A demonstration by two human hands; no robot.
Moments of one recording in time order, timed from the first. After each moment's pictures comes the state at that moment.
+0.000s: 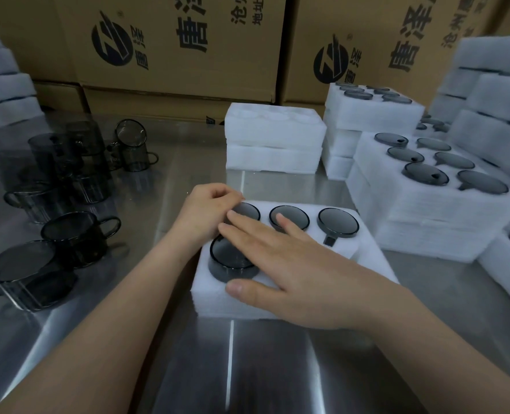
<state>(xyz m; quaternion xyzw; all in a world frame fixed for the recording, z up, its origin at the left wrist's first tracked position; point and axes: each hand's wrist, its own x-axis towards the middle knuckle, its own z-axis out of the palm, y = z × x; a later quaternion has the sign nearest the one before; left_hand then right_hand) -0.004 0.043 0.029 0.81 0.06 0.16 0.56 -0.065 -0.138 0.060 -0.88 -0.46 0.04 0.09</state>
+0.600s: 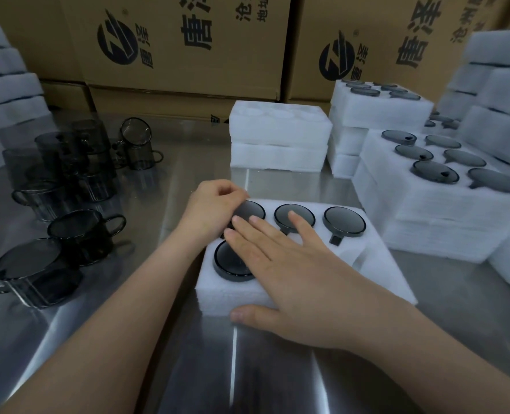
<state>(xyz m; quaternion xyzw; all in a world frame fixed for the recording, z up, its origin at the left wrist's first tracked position) -0.006 0.041 0.033 0.84 0.08 0.16 0.52 -0.080 -0.131 0.057 -0.90 -0.44 -0.01 -0.02</state>
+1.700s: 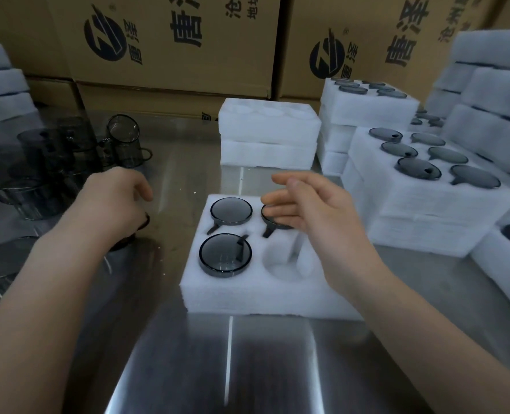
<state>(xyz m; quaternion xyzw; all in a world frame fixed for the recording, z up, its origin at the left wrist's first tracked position) -0.058 0.110 0.063 0.95 0.21 0.16 0.18 -0.049 -0.141 0.069 -0.70 -0.14 0.00 0.70</state>
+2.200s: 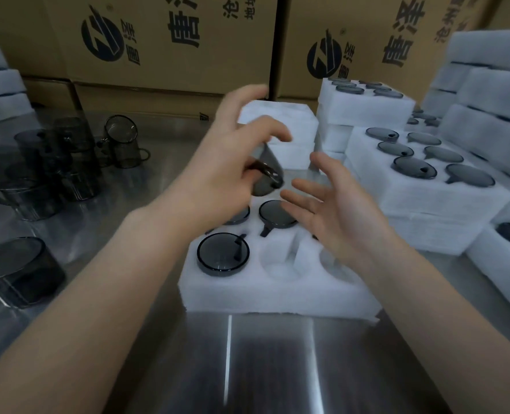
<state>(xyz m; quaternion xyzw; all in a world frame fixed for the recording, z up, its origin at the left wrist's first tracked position) -0.050 0.009 0.102 0.86 -0.25 0.32 0.31 -0.014 -0.163 0.070 -0.56 -0.06 0.12 0.82</state>
